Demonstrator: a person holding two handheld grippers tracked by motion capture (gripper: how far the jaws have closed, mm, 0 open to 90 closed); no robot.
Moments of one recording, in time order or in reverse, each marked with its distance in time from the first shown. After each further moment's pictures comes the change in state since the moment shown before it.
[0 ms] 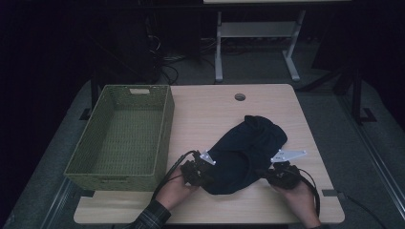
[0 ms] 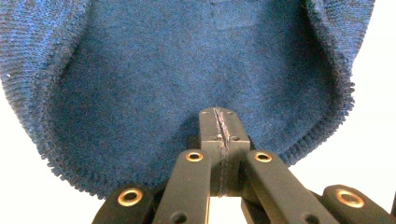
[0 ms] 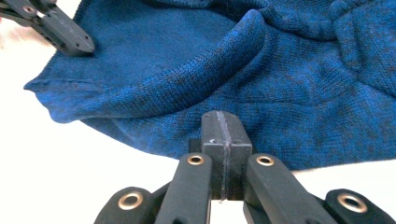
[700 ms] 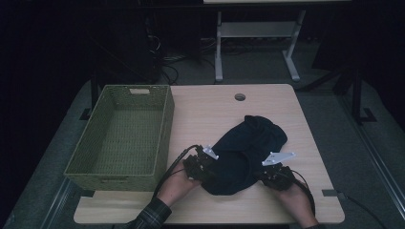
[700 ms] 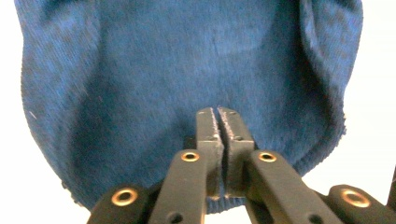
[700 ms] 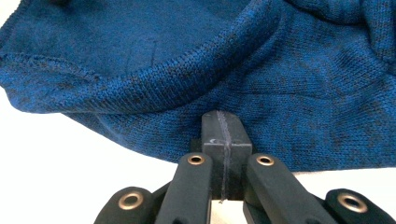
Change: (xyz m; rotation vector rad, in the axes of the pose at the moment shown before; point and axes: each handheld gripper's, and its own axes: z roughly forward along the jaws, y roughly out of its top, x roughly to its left) left arm 0.006 0.023 -0.008 0.000 -0.009 0.024; right arm 0.008 0.000 0.016 0.085 -0.056 -0.070
